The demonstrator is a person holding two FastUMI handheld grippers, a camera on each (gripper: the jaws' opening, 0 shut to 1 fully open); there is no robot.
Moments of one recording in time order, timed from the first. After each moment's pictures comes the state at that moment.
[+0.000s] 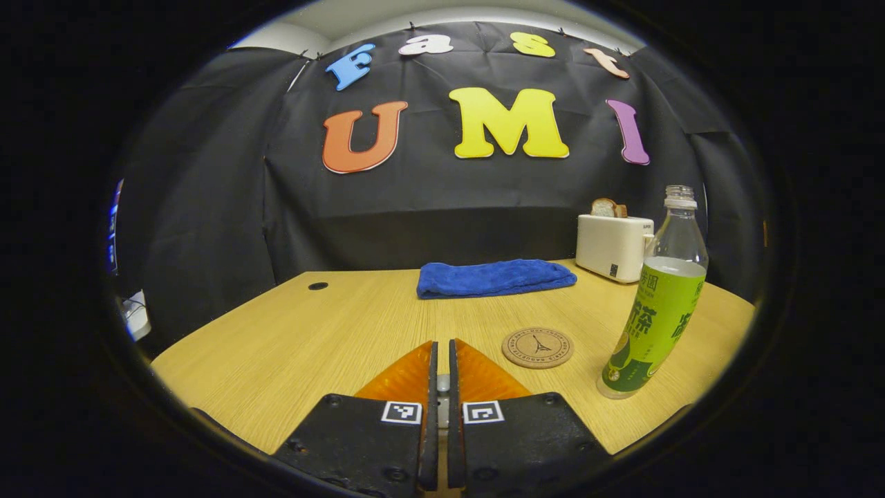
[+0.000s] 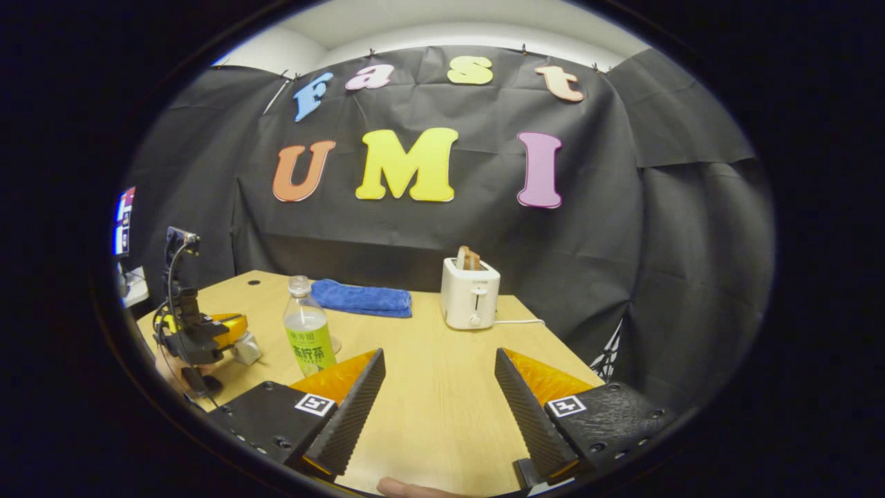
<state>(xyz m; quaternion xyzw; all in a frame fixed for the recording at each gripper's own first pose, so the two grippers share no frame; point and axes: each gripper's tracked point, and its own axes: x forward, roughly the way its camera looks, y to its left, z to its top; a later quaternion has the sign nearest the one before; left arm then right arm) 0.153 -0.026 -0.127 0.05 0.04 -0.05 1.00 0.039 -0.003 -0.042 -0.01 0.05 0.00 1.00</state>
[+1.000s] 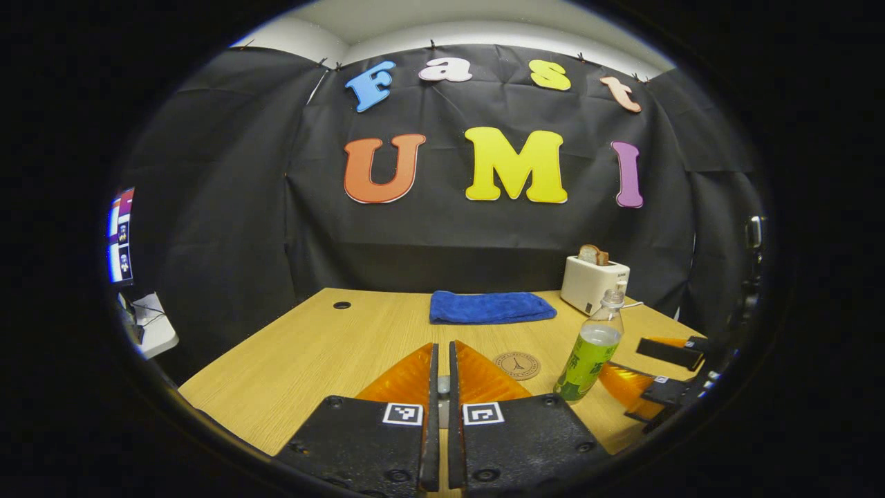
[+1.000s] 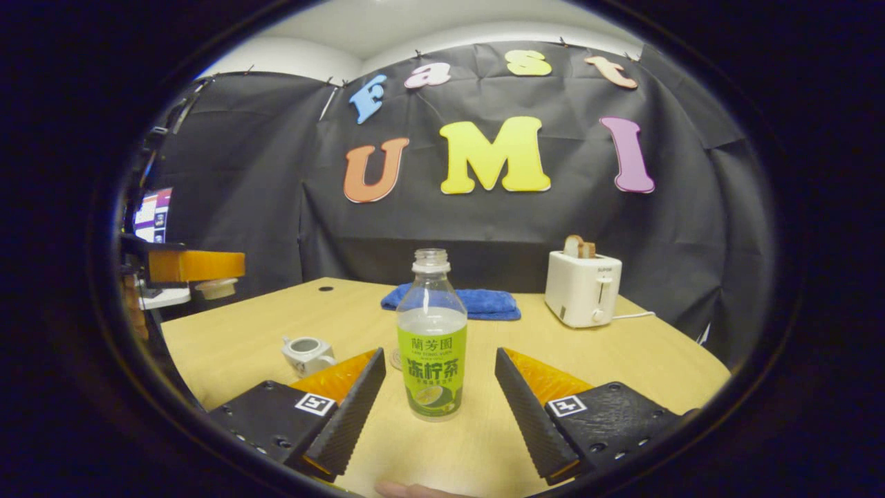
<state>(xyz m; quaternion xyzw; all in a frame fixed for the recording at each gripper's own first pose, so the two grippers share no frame) 0.054 -0.002 -0.030 0.00 0.03 -0.06 1.00 0.113 0.161 -0.094 0.02 0.03 0.14 0.99</state>
